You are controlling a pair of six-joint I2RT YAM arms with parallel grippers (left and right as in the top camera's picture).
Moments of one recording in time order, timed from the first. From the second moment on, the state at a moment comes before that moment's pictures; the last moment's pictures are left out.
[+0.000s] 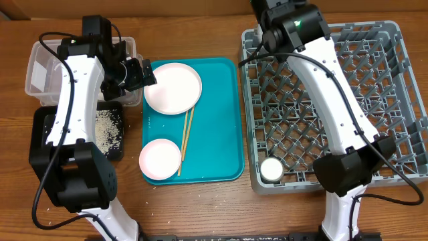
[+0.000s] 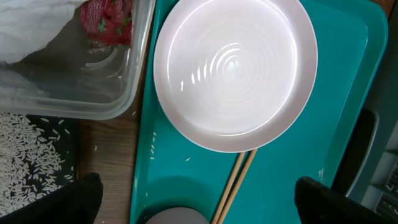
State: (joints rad) left arm 0.08 1.92 1.77 -1.20 0.24 -0.21; right arm 0.42 2.09 2.35 -1.30 0.79 0.37
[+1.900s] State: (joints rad) left arm 0.08 1.92 1.77 -1.20 0.24 -0.21; right arm 0.55 2.31 2.08 -1.02 1.24 0.01
